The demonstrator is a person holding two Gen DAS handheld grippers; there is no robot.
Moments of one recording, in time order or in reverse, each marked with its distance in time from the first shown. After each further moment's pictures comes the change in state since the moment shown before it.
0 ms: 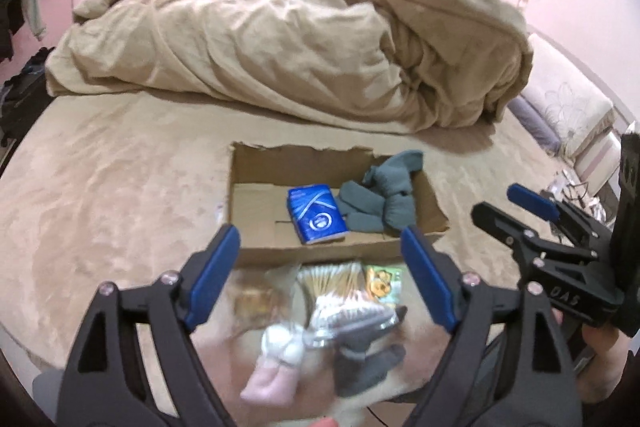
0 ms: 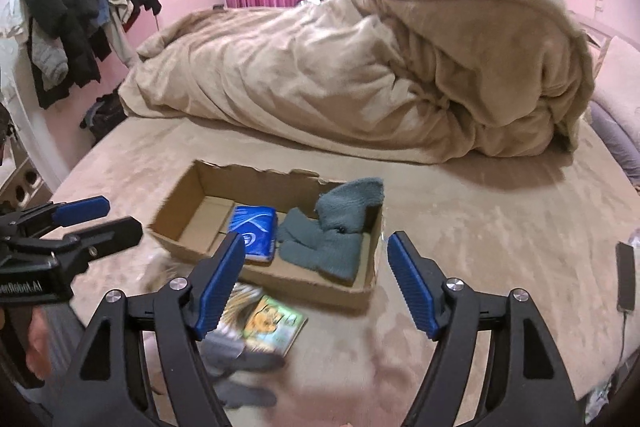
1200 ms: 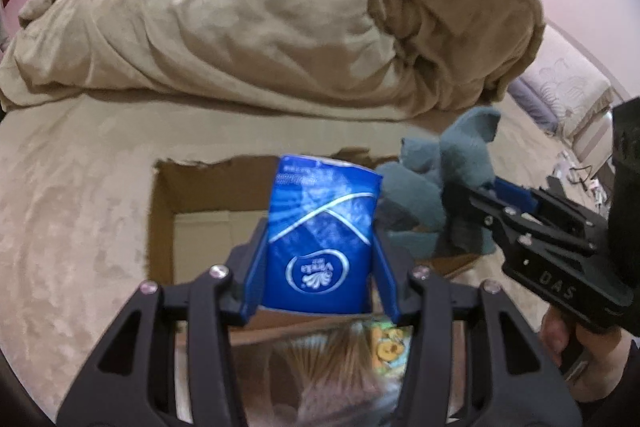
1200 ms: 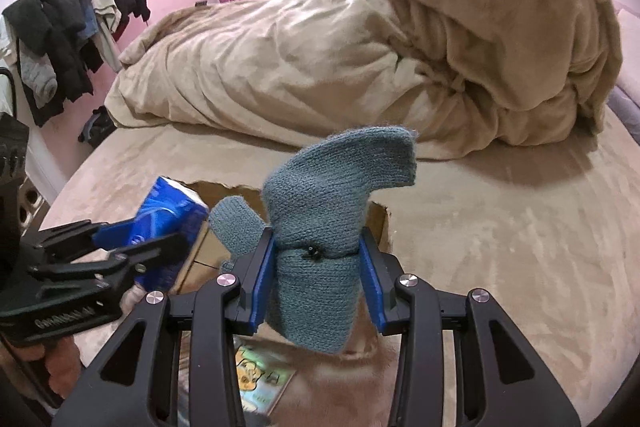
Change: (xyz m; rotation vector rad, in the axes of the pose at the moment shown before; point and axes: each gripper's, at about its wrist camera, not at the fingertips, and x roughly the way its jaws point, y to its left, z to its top) left arm 0.125 -0.016 0.027 0.070 0.091 -0.058; right arm 0.089 -0.027 0.013 0.066 0.044 0.051
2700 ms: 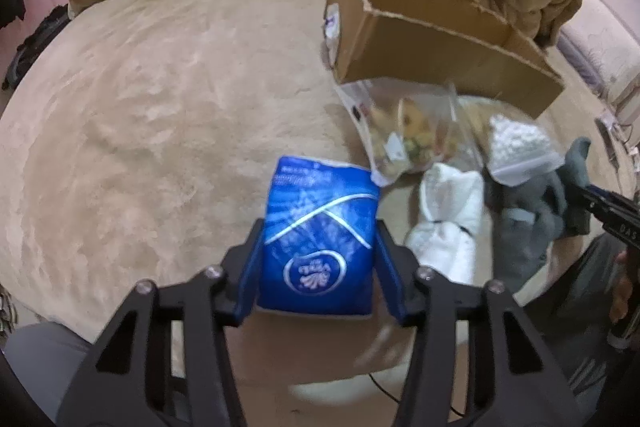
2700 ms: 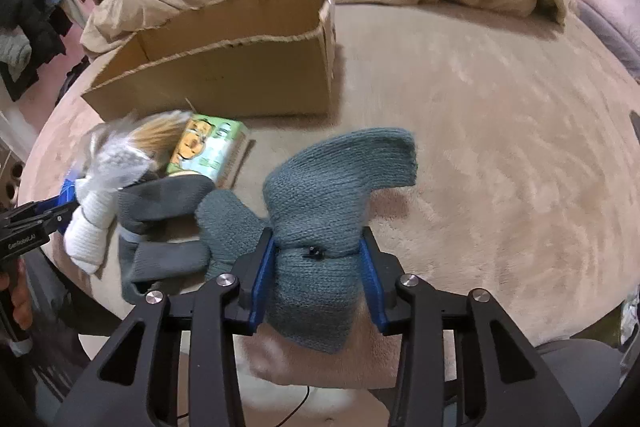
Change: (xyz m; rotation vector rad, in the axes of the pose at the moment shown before) left arm -0.055 0.100 -0.166 -0.072 0.138 0.165; right arm -0.037 -0.015 -0.147 0.088 0.221 -0.080
